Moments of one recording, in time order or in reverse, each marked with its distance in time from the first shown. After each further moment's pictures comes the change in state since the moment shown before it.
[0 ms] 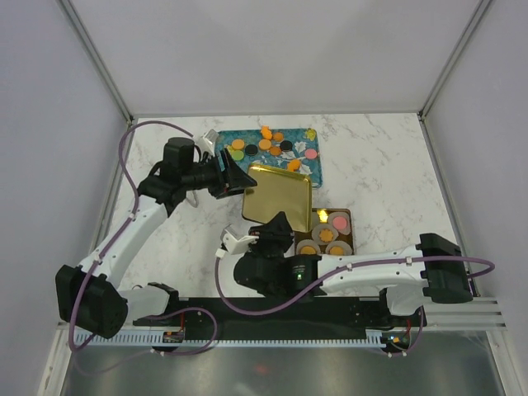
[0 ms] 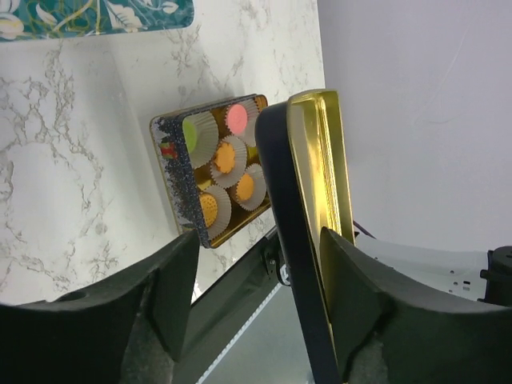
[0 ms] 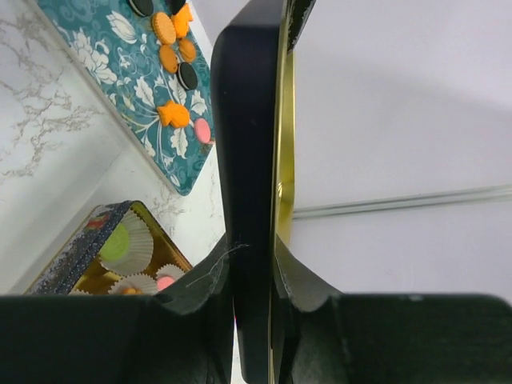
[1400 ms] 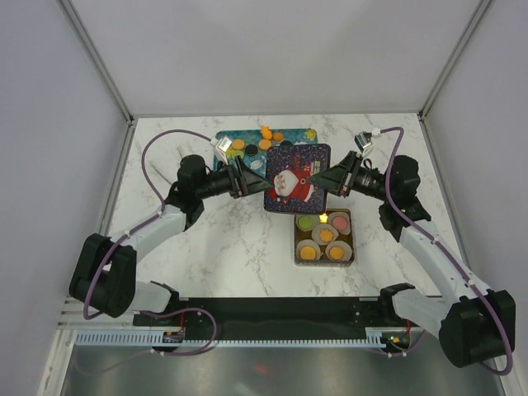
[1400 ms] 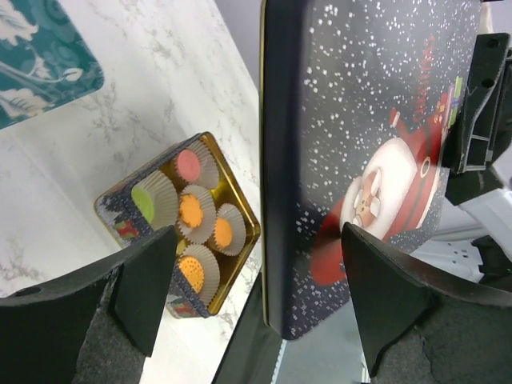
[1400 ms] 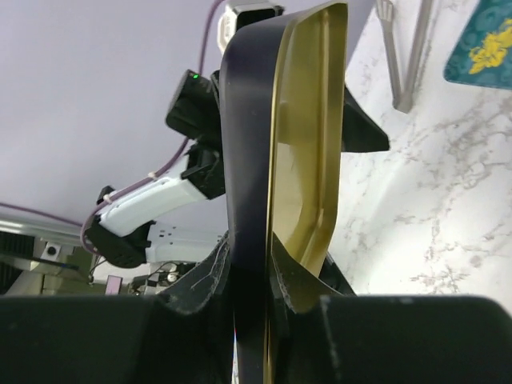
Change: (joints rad) left arm -0.056 0.126 -0.298 0.824 0.110 -0.117; right arm -1.275 -0.457 -0.346 0.541 -2.201 1.647
